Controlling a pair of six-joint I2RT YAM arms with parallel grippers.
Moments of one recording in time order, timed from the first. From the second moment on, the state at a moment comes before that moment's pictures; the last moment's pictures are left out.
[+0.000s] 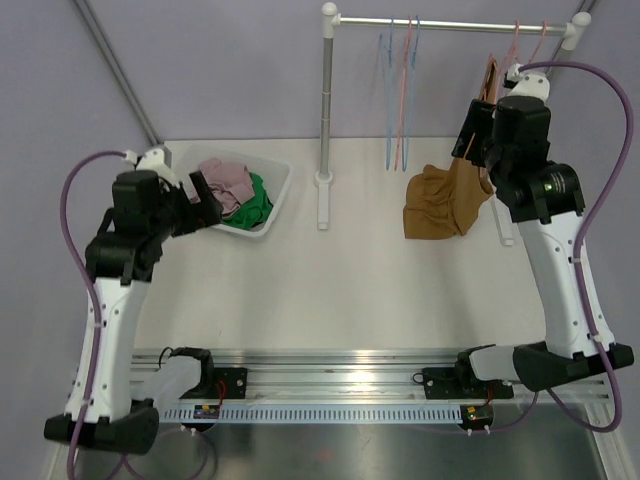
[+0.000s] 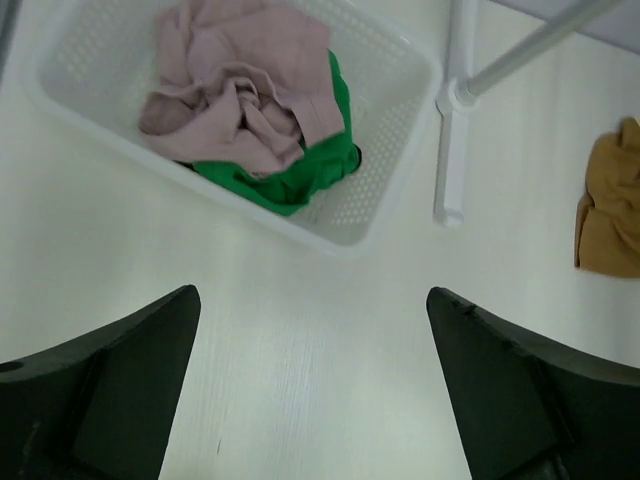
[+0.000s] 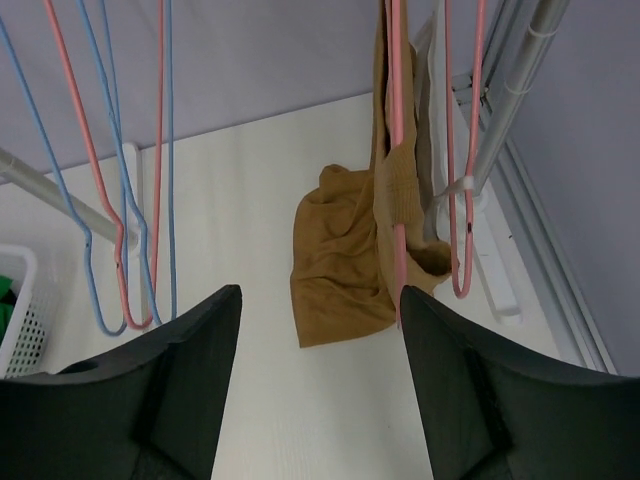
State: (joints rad) left arm -0.04 1.10 1.48 -0.94 0.03 -0.33; right arm 0.25 1.30 1.80 -0.86 0.38 0.27
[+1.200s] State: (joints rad) left arm -0.22 0.56 0.87 -0.74 -0.01 -0.32; right arm 0.01 1.85 2.33 -0.87 0.27 0.08
